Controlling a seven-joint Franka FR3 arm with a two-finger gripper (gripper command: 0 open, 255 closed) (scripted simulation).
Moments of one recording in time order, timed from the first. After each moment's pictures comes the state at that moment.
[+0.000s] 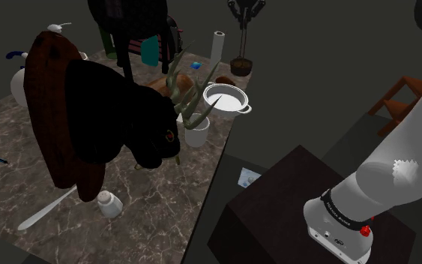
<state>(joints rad) -0.24 0.21 0.25 -1.43 -0.30 1.69 0.67</state>
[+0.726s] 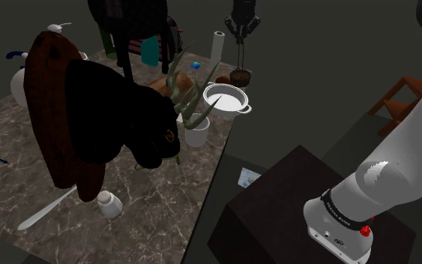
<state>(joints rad) -0.26 0.20 0.25 -1.59 -0.31 1.84 0.70</state>
